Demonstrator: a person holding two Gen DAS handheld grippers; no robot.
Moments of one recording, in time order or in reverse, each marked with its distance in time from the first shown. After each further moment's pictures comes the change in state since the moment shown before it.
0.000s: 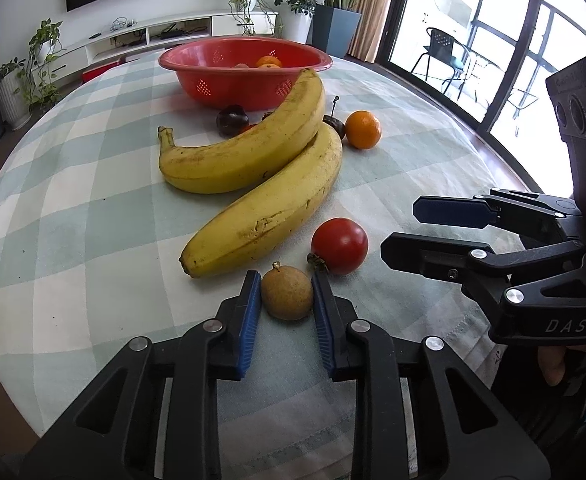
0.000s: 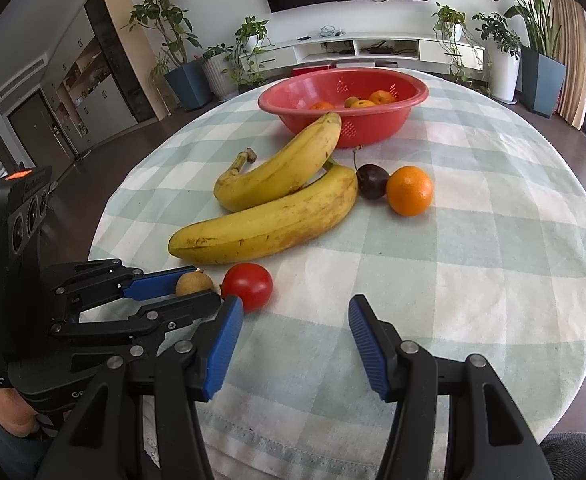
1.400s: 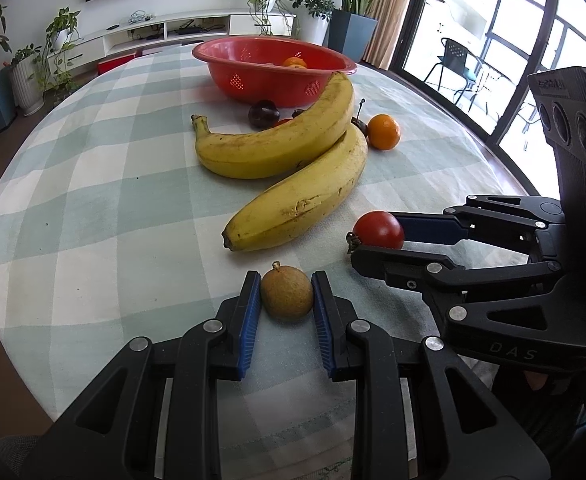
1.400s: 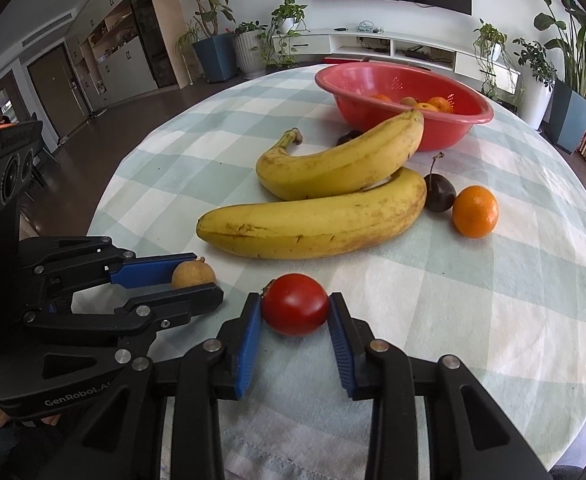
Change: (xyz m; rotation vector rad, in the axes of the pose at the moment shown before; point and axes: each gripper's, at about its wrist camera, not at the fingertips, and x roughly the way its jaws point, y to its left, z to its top) left arm -0.011 0.018 -0.013 -0.061 -0.013 0.016; right arm 0.023 0.035 0.004 -0.147 0.048 0.002
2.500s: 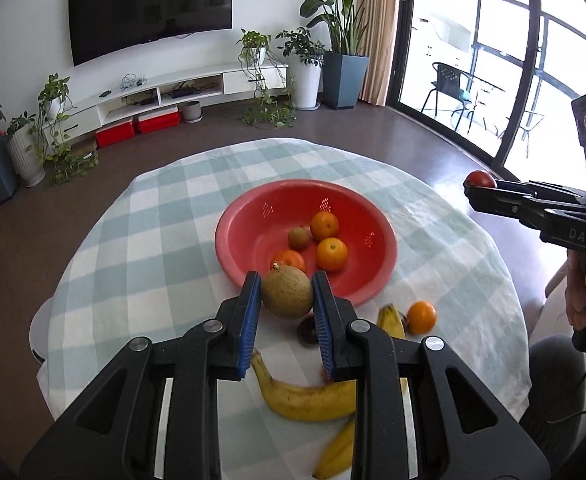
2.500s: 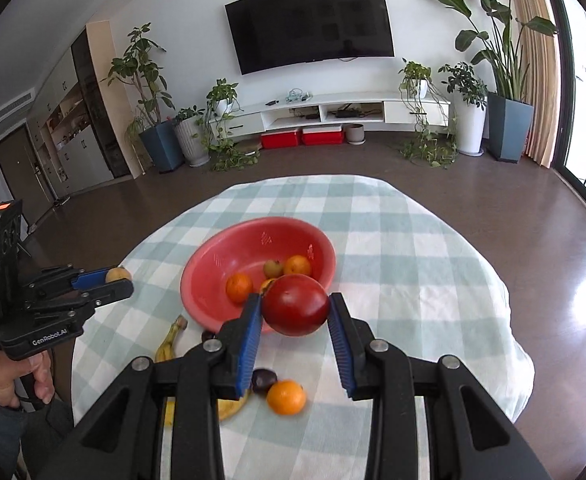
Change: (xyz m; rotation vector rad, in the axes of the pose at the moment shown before) left arm -0.014 0.028 0.207 0.123 -0.144 0.052; right arm -0.078 -0.130 0.137 0.150 -0.249 -0.117
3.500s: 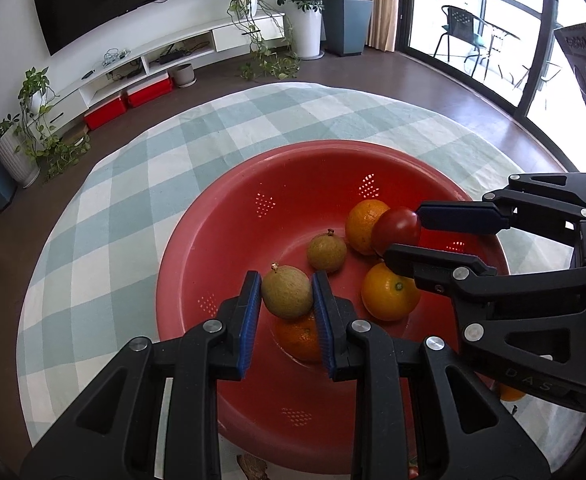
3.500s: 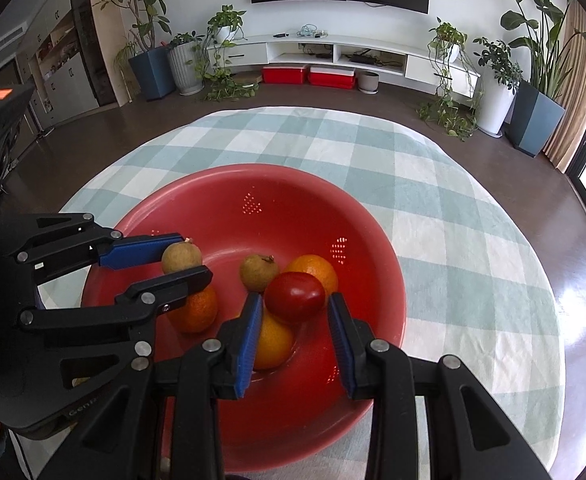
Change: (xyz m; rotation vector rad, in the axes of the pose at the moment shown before) left arm 0.165 0.001 0.024 0.075 0.177 0.056; right arm 0.157 0.014 0.003 -0.108 0.239 -0.064
